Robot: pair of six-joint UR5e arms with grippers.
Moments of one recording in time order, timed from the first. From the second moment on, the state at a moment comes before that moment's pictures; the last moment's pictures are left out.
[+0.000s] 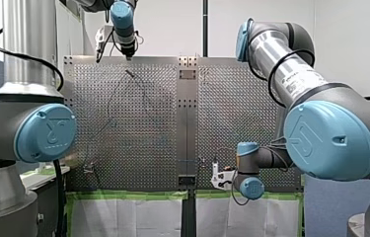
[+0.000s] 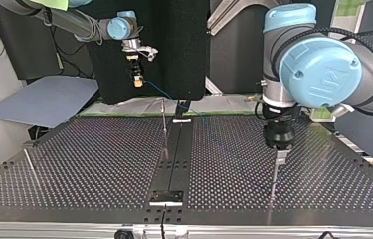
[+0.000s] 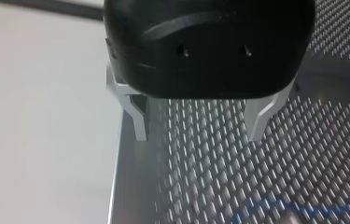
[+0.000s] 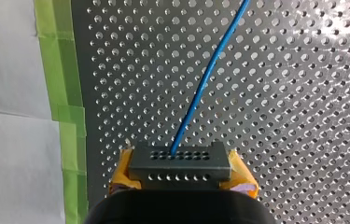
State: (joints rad) left arm -0.27 -1.57 -1.41 -3.49 -1.94 -1.59; right arm 2.04 -0.67 1.97 -1.20 1.56 1.56
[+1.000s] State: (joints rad) left arm -0.40 -1.79 -1.38 -3.22 -2.18 -1.29; right arm 2.04 -0.67 1.97 -1.20 1.54 1.56
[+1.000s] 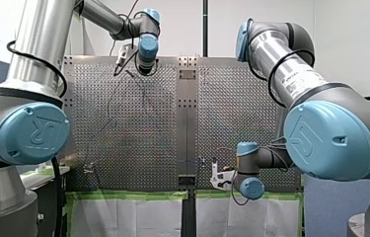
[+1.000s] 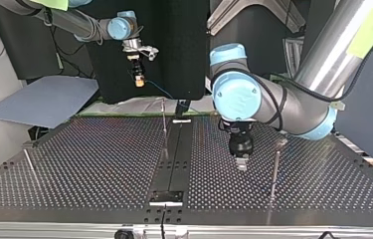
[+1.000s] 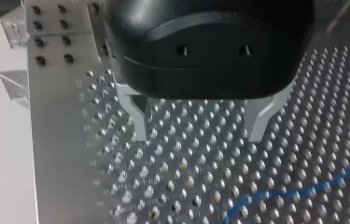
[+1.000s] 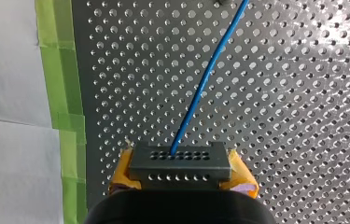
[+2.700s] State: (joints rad) left arm -0.42 -1.97 -1.23 -3.12 -2.39 -1.25; right arm 2.04 -0.67 1.97 -1.20 1.54 1.56
